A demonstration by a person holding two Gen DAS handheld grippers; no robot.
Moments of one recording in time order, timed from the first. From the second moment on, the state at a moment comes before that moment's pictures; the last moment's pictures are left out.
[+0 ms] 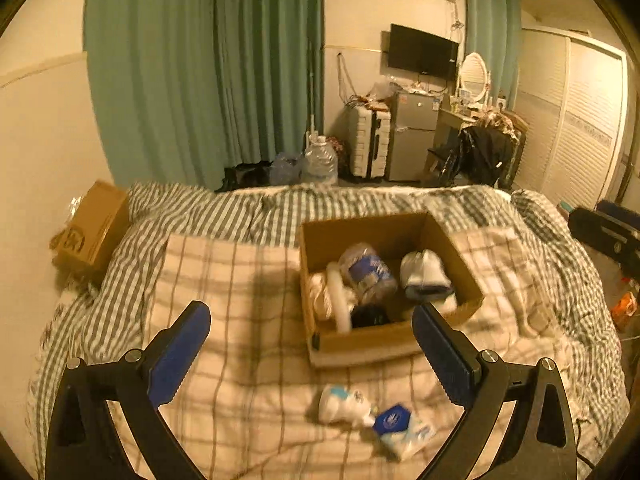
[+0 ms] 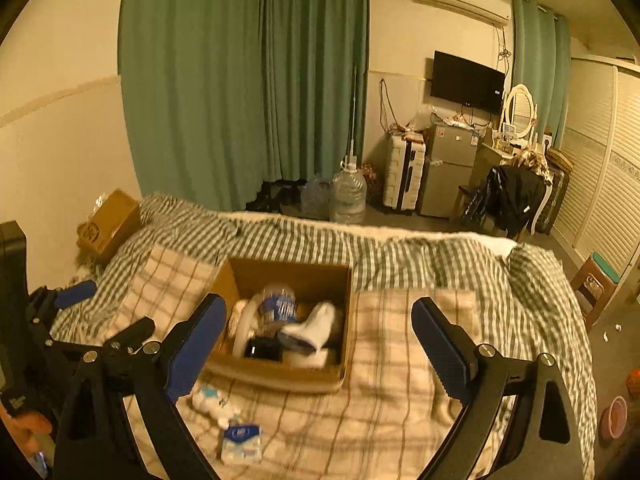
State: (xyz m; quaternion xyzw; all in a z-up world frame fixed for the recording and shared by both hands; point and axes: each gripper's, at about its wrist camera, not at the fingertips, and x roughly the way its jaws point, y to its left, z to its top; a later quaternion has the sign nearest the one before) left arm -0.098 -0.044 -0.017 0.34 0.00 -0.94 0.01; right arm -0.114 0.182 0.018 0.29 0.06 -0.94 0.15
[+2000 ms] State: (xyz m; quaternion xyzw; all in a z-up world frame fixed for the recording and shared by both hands) left arm -0.152 -0.005 -0.216 0.58 -0.01 -0.81 -0.03; right arm -0.134 0.188 -0.199 0.48 0.04 -0.87 0.14
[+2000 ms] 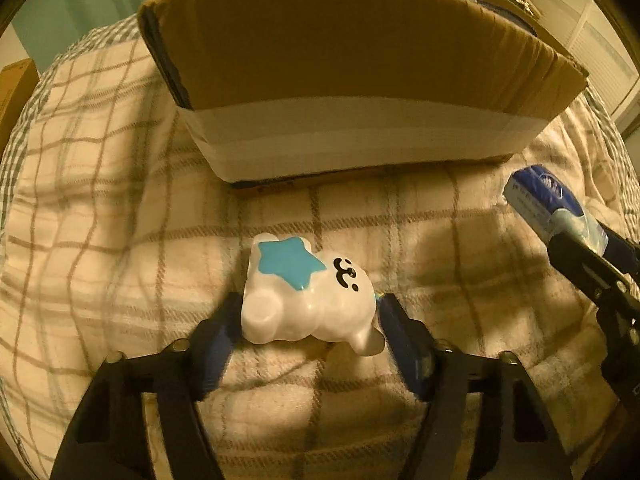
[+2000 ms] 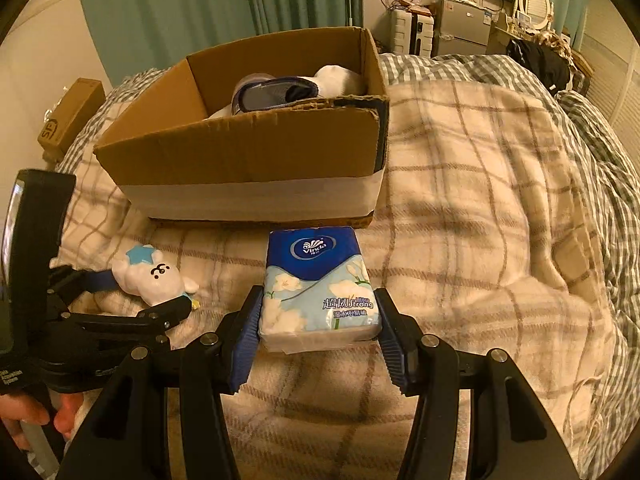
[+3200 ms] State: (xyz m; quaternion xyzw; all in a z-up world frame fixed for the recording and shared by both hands) left arm -0.130 0.004 -0.040 0.40 0.02 -0.91 -0.07; right arm -0.111 0.182 -0.052 0.35 0.05 -0.92 0.16
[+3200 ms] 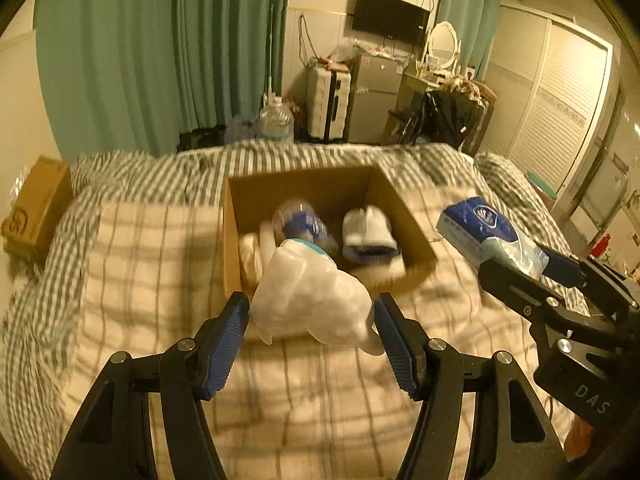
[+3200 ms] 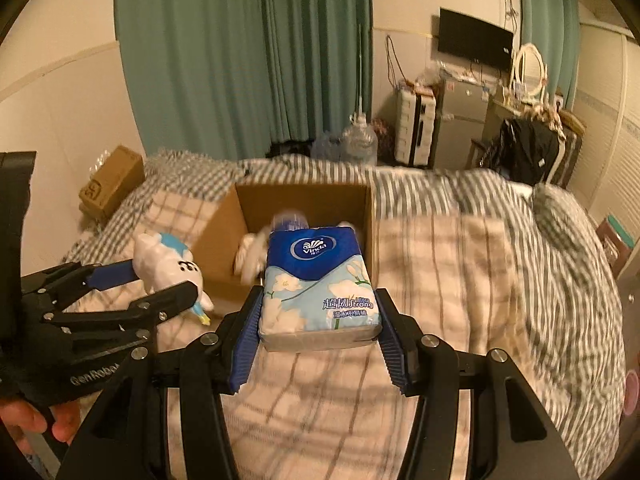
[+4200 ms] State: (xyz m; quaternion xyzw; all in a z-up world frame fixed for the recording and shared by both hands) left arm -0.253 -0.002 -0.093 0.40 -0.01 -0.92 -0.03; right arm -0.270 0.148 -0.078 0.37 0.02 -0.91 0.19
